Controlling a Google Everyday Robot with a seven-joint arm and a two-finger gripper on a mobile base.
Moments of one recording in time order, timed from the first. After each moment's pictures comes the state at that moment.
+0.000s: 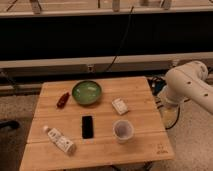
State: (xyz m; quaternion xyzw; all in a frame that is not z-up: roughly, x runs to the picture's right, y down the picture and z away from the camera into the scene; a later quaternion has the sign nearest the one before) arm 0.285 0.107 0.684 -0.28 0.02 0.02 0.96
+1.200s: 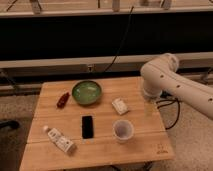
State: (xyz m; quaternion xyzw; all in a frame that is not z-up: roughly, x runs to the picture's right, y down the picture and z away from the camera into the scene) arm 0.201 0.064 0.710 -0.26 0.01 -0.02 0.96
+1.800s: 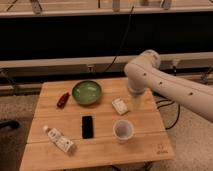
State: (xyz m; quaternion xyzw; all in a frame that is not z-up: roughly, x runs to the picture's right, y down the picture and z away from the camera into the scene) arm 0.130 0.043 0.721 -0.22 -0.02 -0.09 0.97
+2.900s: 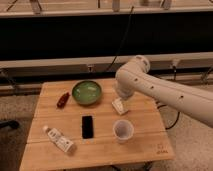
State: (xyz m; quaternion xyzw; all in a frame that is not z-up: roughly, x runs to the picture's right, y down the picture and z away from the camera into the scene) arm 0.080 0.051 0.734 -0.19 -0.10 -0.21 0.95
